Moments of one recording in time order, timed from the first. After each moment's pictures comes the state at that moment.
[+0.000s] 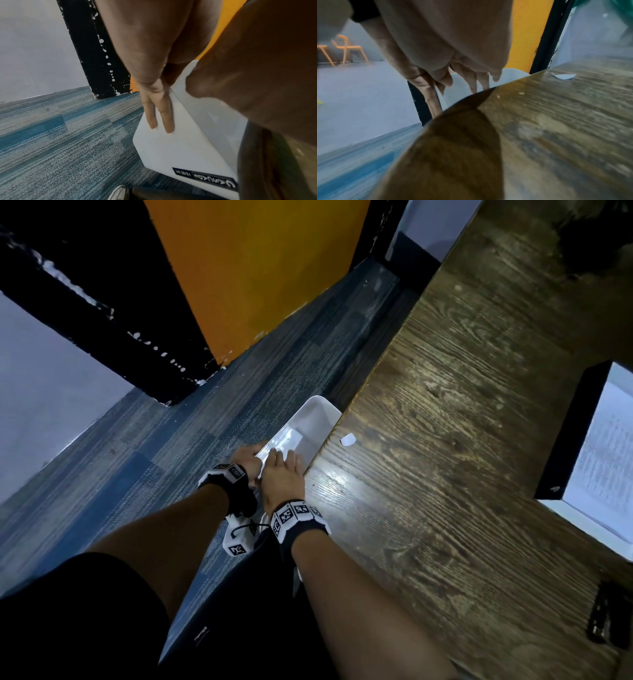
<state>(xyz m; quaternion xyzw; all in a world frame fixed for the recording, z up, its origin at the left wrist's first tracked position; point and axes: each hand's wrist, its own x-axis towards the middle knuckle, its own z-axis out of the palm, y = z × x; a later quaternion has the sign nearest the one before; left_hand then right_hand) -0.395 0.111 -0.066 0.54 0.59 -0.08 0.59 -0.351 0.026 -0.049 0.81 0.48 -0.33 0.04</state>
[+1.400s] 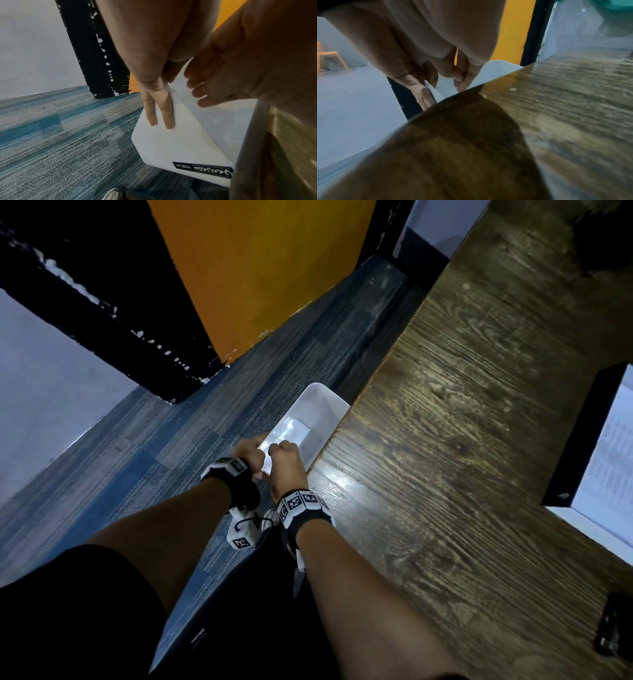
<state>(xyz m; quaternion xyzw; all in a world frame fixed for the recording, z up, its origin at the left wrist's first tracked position) -0.378 0.117 -0.053 0.55 0.60 -0.07 0.57 -0.323 0.039 -0.049 0.82 0.45 -0.32 -0.15</state>
